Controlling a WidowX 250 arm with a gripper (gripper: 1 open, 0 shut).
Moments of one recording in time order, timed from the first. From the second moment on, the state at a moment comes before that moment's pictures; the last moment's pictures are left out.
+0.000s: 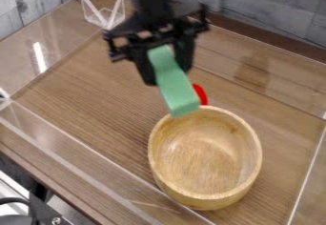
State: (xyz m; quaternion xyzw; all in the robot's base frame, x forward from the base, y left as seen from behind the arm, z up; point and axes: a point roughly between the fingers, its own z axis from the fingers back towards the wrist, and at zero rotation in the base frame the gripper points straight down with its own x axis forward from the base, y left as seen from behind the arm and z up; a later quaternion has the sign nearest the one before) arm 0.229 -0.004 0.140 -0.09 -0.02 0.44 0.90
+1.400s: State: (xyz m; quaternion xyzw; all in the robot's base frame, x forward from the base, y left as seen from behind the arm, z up) arm 0.245 0.038 0.134 -0.07 -0.03 0.40 0.91
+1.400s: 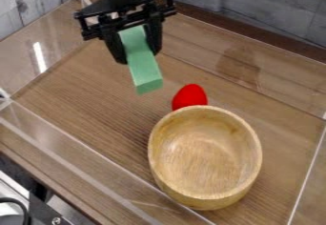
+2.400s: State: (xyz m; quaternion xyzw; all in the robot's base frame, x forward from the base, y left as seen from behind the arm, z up) arm 0.246 0.051 0.118 -0.06 -0.05 0.40 0.91
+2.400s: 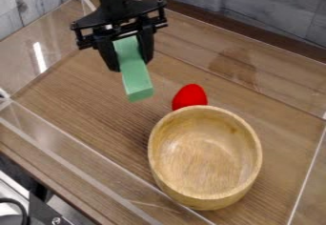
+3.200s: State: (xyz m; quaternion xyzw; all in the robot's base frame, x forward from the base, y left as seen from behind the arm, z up) arm 0.239 0.118 0.071 -0.02 -0.06 0.52 0.85
